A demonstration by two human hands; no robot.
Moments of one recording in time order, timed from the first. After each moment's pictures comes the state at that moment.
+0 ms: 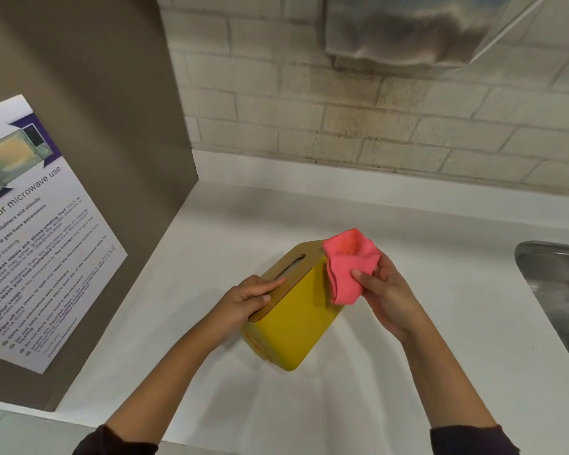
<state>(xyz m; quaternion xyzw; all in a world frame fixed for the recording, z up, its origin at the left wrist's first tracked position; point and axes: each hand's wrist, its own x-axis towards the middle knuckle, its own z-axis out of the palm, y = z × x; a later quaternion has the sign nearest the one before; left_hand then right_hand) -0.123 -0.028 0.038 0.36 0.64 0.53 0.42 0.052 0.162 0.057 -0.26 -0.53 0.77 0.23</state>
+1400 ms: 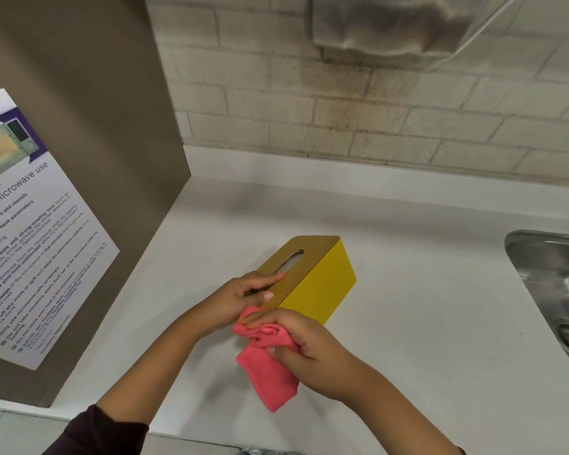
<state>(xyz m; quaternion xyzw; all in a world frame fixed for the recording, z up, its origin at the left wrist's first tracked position) -0.117 -0.024 0.055 0.39 0.66 0.45 0.45 0.050 0.047 0.060 -0.04 -0.79 0.60 0.10</state>
